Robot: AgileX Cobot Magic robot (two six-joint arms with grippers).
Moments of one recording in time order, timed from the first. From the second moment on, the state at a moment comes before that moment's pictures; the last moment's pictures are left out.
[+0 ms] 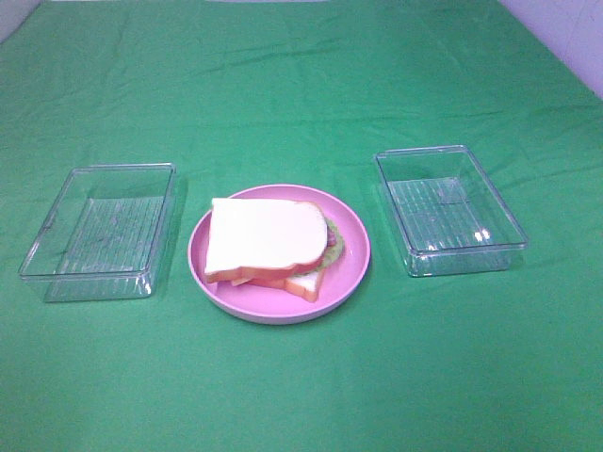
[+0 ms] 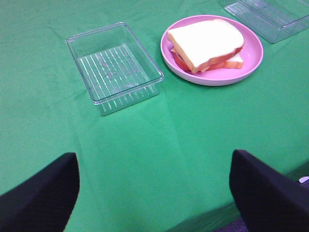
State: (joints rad) left arm -0.37 0.05 -0.50 -0.06 1.05 0.03; right arm 0.34 0.09 -0.50 0.07 1.08 -0.08
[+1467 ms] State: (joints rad) left arm 0.06 0.01 -0.50 -0.06 1.05 0.03; right arm -0.03 0.05 -0.50 0.07 1.08 -0.08
